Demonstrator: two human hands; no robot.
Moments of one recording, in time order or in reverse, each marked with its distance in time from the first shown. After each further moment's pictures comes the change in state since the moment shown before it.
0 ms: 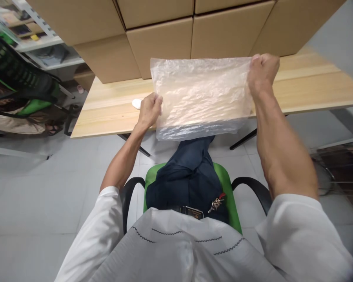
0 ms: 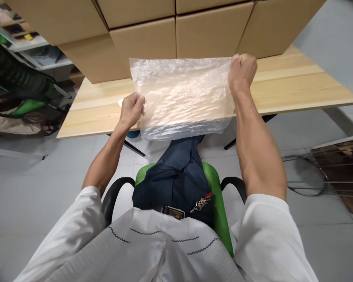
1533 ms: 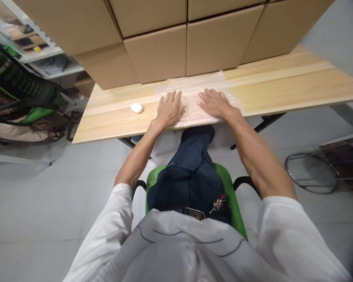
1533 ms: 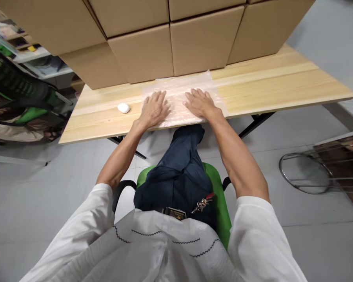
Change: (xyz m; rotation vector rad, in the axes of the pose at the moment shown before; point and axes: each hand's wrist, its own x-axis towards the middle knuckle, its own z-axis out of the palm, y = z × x) left_hand 0.010 0.040 0.071 0.931 -0.514 0.112; right_hand -0.077 0.003 0.065 -0.257 -0.679 -0.607
